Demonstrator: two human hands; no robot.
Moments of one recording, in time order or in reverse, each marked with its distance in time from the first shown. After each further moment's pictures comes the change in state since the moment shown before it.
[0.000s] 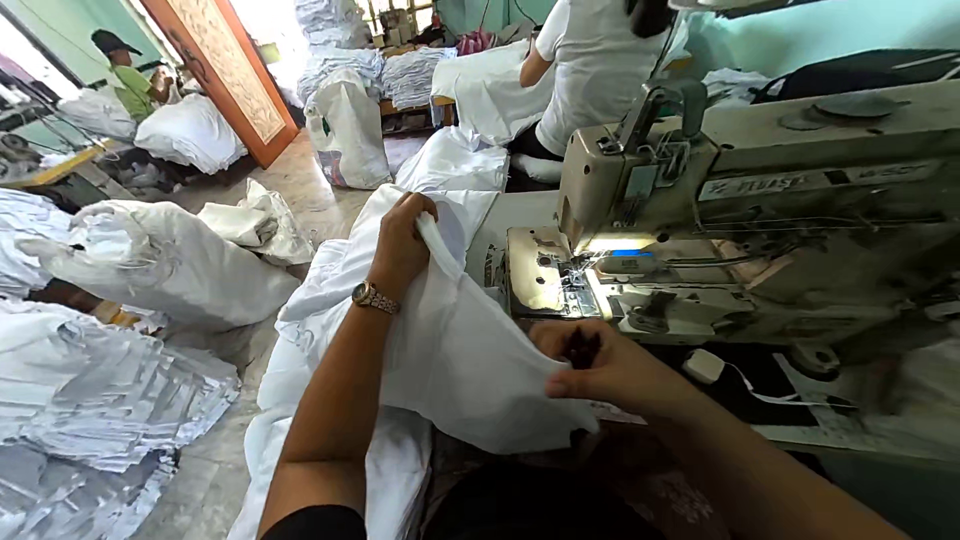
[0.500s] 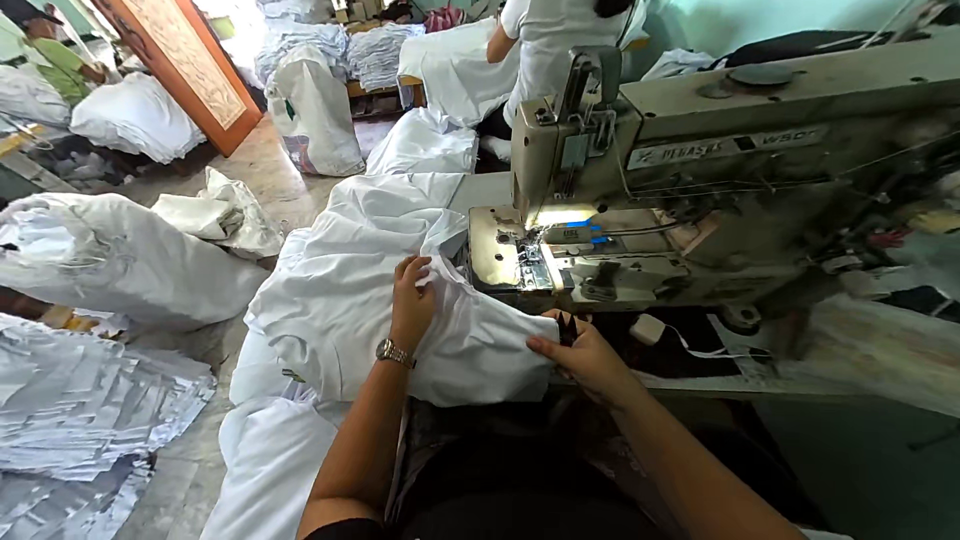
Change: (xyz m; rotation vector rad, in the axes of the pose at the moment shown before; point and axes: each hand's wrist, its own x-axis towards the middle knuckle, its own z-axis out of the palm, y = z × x) left_hand -0.125 -0.006 0.110 -0.221 -0.027 -0.453; right_hand -0.077 0.061 -0.009 0.040 0.574 0.318
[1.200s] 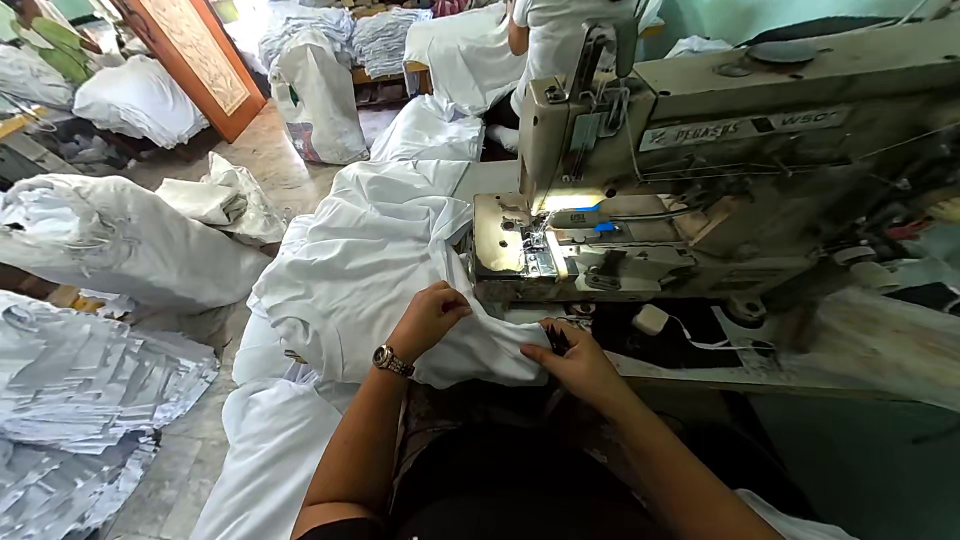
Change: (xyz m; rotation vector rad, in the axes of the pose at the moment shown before) left_hand -0.032 0.026 -0.012 0.071 -0.430 0.150; right_hand -0.017 0.023 0.004 -0.283 -0.034 -0.128
